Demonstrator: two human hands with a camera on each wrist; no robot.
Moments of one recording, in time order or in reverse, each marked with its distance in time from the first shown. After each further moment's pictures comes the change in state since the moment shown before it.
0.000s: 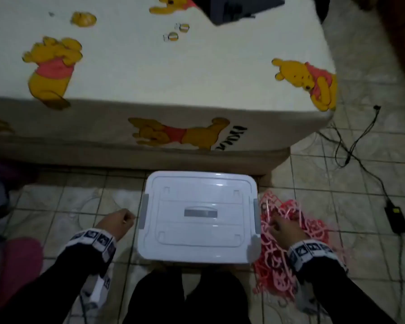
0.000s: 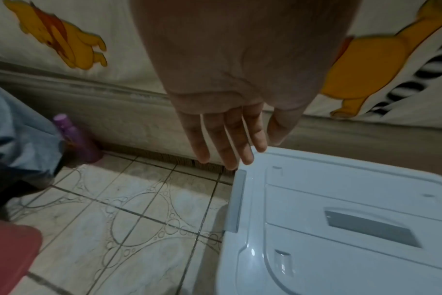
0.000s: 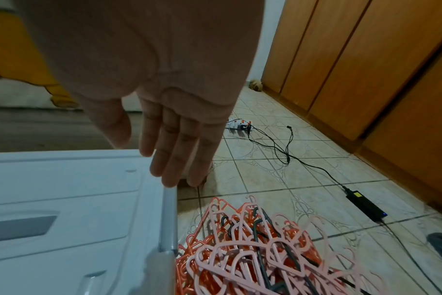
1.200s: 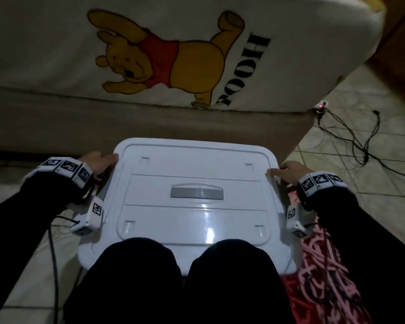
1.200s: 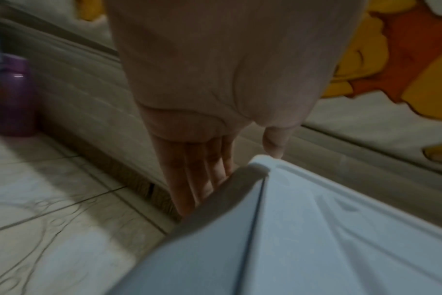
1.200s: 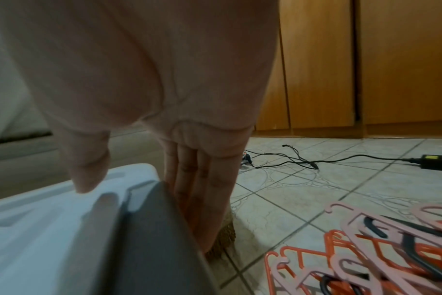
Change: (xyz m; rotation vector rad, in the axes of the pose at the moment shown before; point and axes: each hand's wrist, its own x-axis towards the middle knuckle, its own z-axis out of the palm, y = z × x) left_hand 0.203 -0.018 0.067 -0.363 0.264 -0.001; right_hand 0.194 0.012 0.055 0.320 0.339 0.015
